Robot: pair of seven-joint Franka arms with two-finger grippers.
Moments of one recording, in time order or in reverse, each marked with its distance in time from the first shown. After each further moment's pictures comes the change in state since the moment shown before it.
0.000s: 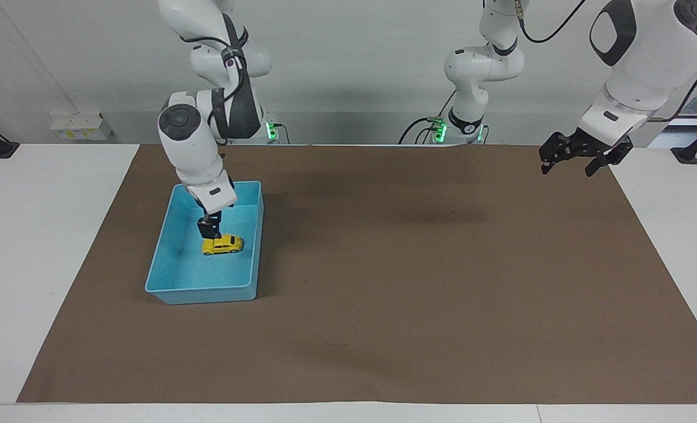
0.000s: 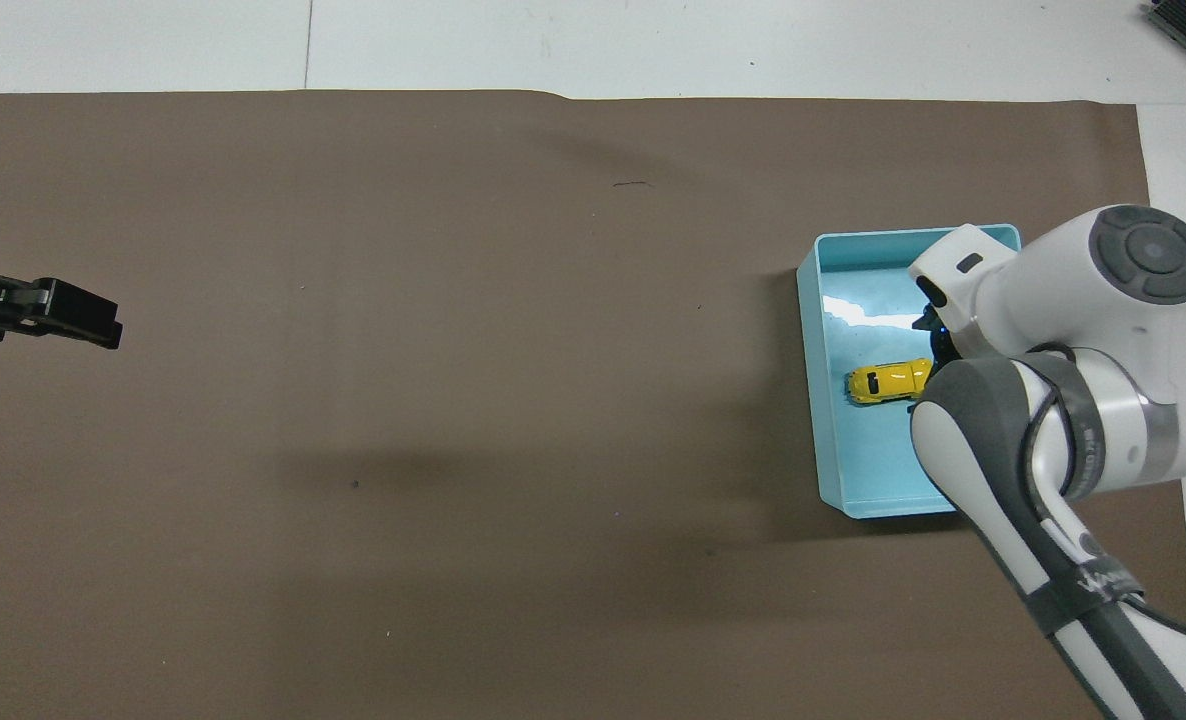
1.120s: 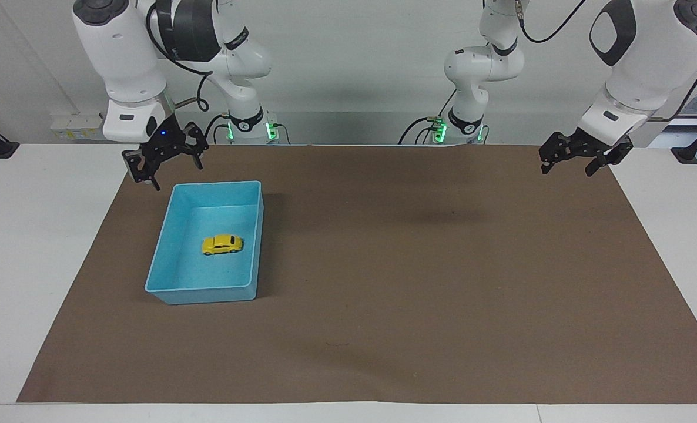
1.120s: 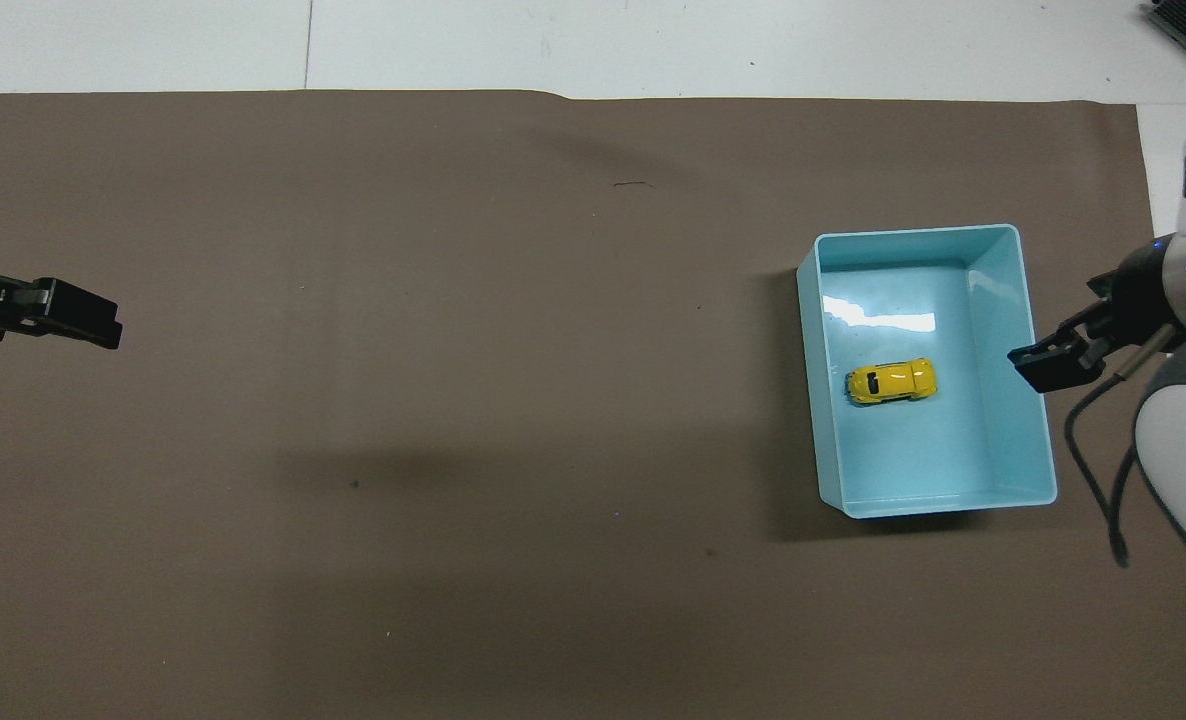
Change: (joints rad) left arm 0.000 0.000 0.000 0.000 0.000 0.000 0.000; right arm -0.049 -0.108 0.011 0.306 0.014 -0.303 0.732
